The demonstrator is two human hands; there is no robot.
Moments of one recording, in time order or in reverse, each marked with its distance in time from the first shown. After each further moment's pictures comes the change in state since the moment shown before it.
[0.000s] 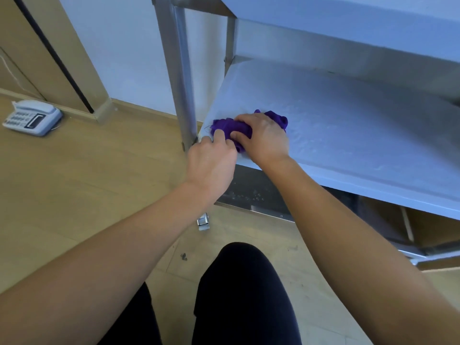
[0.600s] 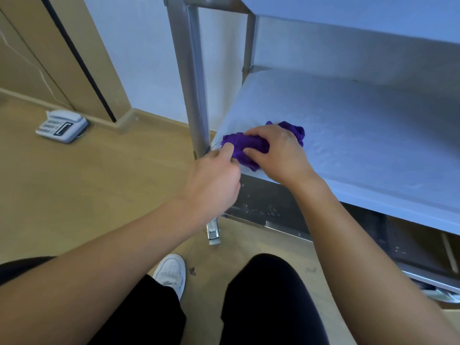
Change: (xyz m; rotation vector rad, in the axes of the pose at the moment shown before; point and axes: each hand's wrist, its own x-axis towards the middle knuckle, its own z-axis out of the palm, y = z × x) left_hand -0.010 -0.016 0.003 -0.102 0.019 0.086; right_hand -0.010 0.003 -0.005 0.165 -0.054 -0.075
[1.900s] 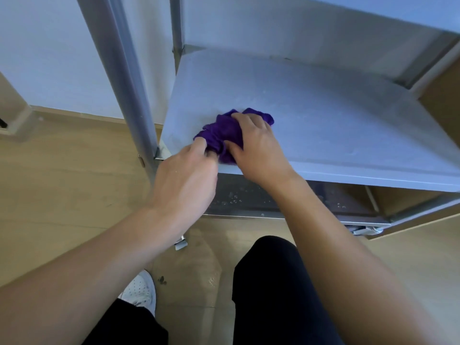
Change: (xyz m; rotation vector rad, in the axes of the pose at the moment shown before) left_hand 0.014 0.002 0.008 -0.165 0.068 0.103; right_hand -0.023 0.000 -0.005 -0.184 0.101 0.198
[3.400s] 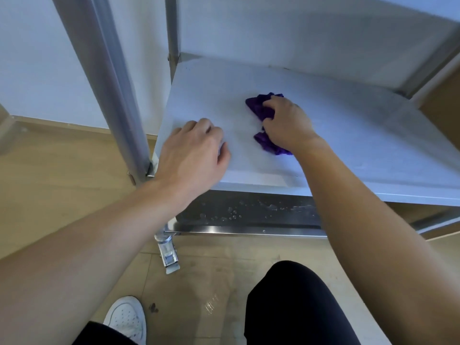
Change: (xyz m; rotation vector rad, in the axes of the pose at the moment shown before) left_hand 0.074 -0.010 0.035 -0.239 0.164 0.047; right_hand 0.097 0.081 -0.020 -0.153 0.027 0.210
